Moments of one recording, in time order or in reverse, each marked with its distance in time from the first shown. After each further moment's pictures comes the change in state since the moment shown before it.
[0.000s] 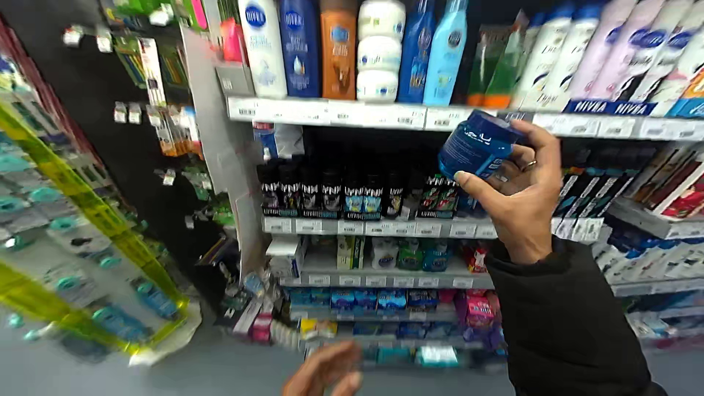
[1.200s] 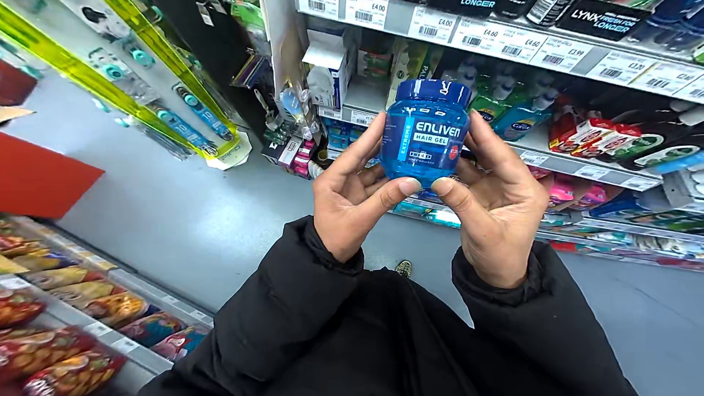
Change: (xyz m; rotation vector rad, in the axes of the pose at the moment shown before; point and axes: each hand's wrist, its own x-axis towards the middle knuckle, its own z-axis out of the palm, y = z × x) left_hand 0.007 -0.001 -0.006 -0.151 0.120 0.120; right_hand -0.236 -0.069 0.066 0.608 -0.377 0.497
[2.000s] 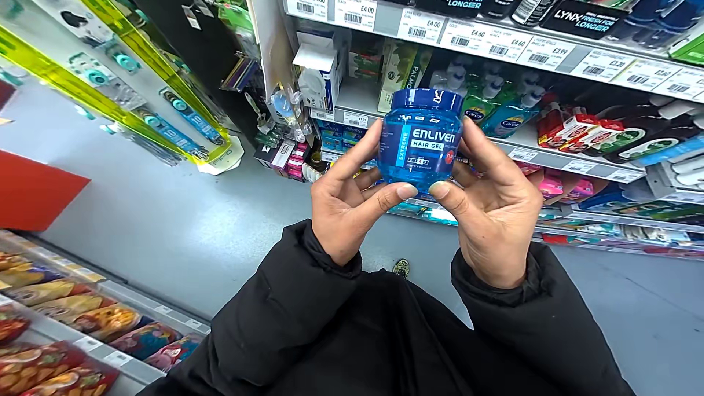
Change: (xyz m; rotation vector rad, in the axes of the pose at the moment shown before) left_hand -0.003 -0.004 0.000 -0.001 0.008 -0.015; right_hand -0.007 -0.001 -0.004 0.001 0.025 0.027
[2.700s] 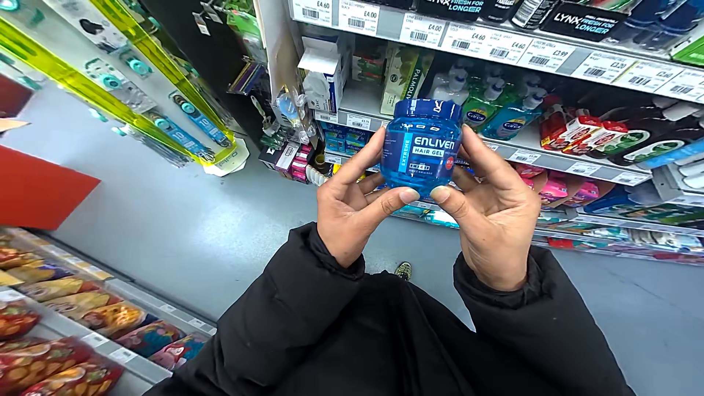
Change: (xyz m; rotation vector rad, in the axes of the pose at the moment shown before) left_hand -0.007 0.001 0.004 0.009 0.002 -0.017; right_hand -0.007 -0.001 -0.003 0.041 -0.001 0.020
